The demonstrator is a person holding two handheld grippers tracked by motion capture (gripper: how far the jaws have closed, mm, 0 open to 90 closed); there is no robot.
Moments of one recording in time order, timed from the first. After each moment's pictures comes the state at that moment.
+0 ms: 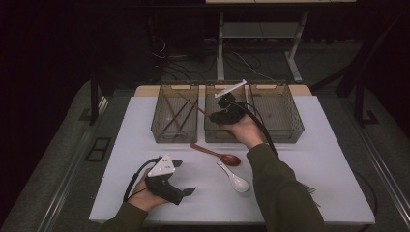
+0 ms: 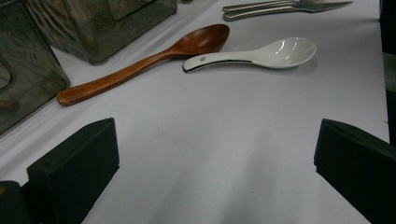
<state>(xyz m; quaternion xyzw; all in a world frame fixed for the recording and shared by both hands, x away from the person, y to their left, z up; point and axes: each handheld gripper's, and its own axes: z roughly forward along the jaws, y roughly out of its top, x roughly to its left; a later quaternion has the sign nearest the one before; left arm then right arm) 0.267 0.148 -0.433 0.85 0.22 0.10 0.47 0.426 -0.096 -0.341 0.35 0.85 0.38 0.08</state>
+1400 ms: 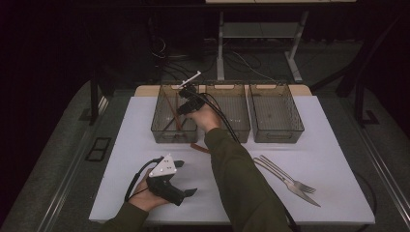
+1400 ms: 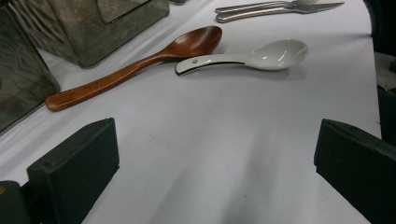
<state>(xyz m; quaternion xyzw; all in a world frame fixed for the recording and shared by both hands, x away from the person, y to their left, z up) 0.267 0.145 -0.434 0.85 0.21 0.09 0.48 0.491 0.013 -0.363 0.38 0.86 0.33 0.09</state>
